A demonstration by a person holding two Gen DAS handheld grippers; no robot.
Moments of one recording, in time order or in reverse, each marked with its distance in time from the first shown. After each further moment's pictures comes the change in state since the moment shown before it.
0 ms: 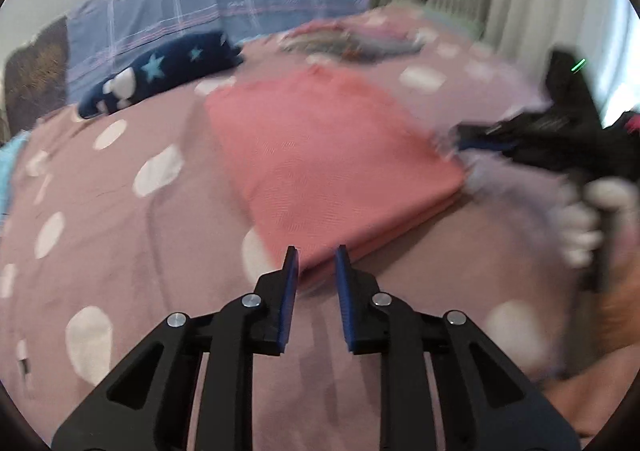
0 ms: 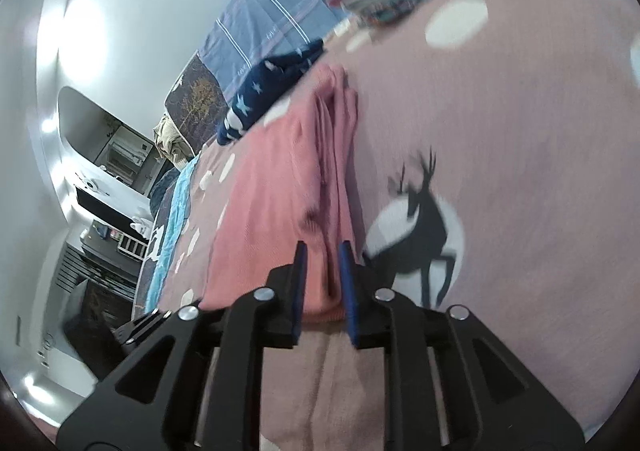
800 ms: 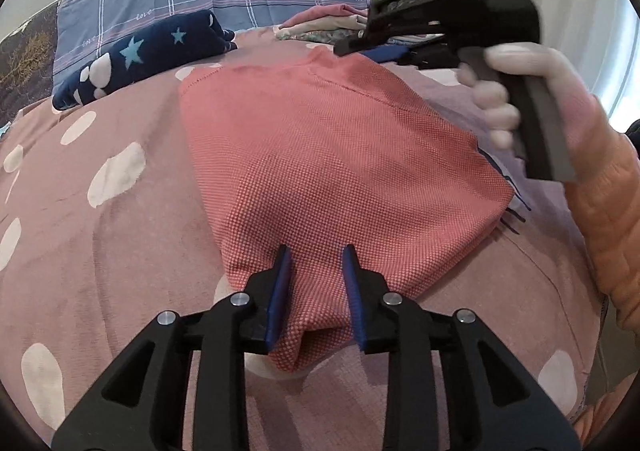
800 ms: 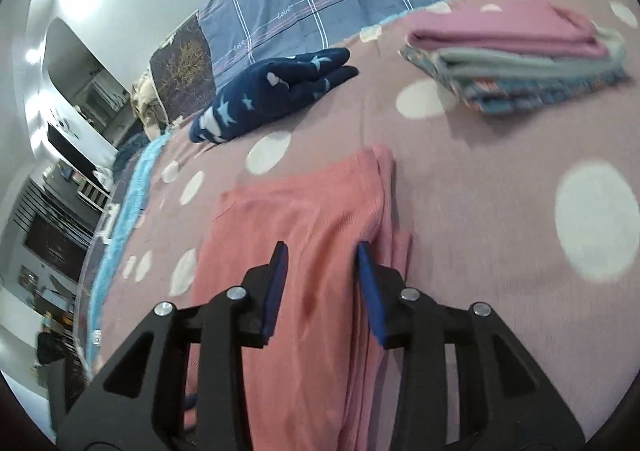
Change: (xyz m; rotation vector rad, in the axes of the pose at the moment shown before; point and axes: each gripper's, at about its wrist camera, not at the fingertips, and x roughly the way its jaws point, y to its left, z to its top) left arm 0.079 0.011 0.001 -0.018 0.028 0.004; right arm 0.117 0.043 0.117 -0.220 0.097 -0.153
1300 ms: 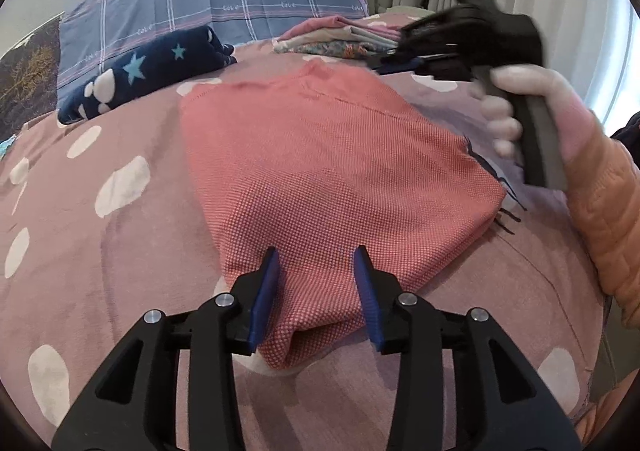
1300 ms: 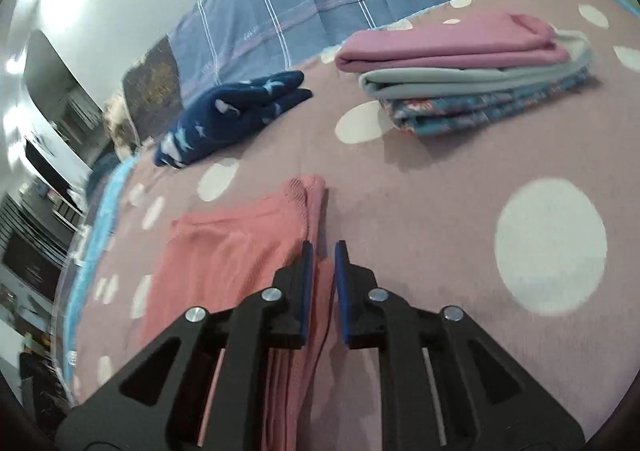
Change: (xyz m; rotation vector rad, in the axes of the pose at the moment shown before) left arm -0.011 -0.009 -0.002 0.022 -0.046 0.032; right arm -0.011 -0.033 0.001 0.046 -0.088 -0.065
